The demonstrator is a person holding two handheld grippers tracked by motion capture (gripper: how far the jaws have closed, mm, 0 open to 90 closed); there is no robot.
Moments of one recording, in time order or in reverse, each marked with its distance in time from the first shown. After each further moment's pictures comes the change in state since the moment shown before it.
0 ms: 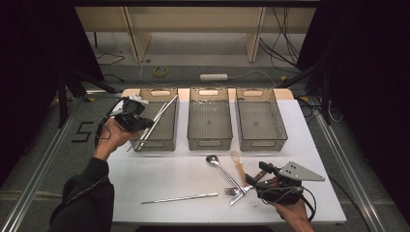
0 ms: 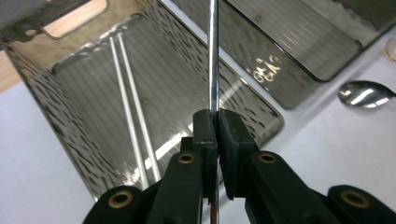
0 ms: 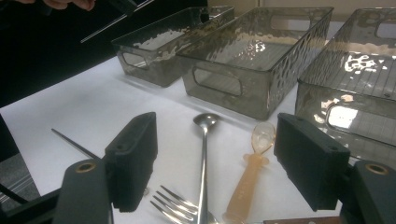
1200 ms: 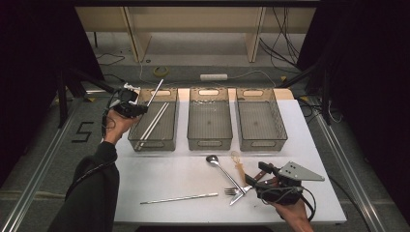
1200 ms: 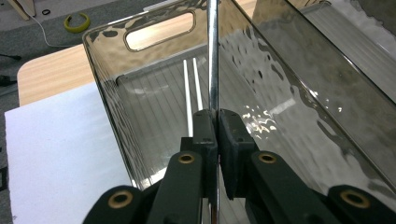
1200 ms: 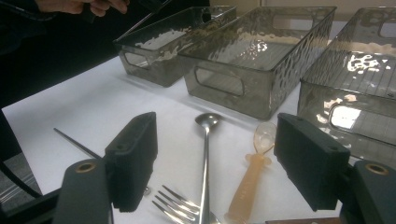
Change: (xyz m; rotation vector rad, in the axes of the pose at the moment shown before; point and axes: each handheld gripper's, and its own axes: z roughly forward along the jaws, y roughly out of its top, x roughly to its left) left arm 0.054 0.003 0.042 -0.097 0.120 -0.185; right arm 0.000 0.000 0.000 0.001 0.008 0.001
